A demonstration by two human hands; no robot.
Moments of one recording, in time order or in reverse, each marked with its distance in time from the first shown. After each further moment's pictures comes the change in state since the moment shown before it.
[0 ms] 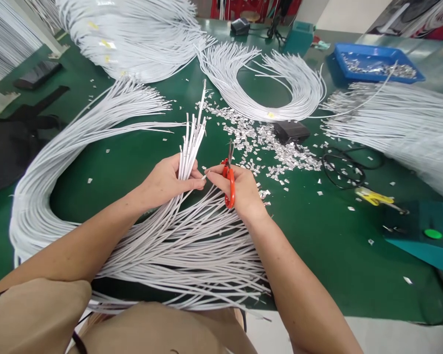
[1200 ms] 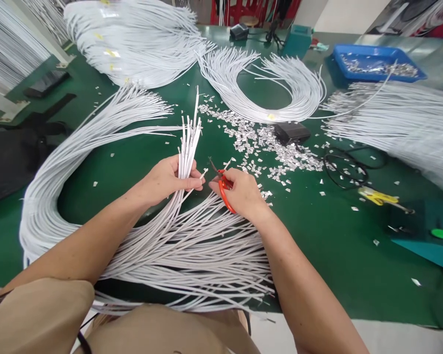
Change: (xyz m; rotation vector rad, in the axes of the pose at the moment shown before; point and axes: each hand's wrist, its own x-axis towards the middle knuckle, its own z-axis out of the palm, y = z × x) left_hand 0.005 -0.004 -0.007 -0.296 -0.086 -0.073; right_hand 0.003 0.006 -0.012 -0.679 -0.031 -0.067
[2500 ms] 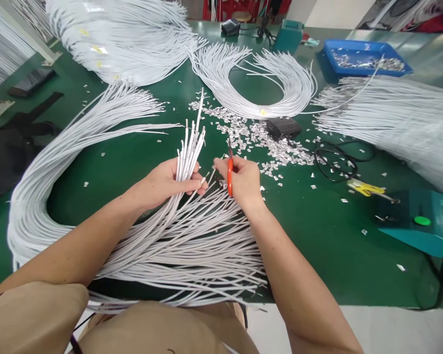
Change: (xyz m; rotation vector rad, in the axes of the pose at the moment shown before) left_hand -0.006 0.002 0.013 -0.038 -0.134 -0.005; right_hand 0.007 0.006 -0.002 0.383 0.342 0.035
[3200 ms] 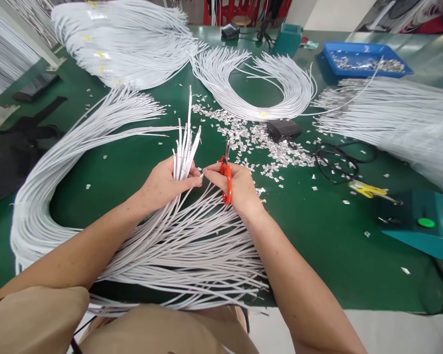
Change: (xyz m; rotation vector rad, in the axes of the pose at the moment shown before) left_hand 0.000 0.004 0.010 0.433 0.338 0.098; right_hand -0.009 -0.009 0.006 0.388 -0.290 0.135
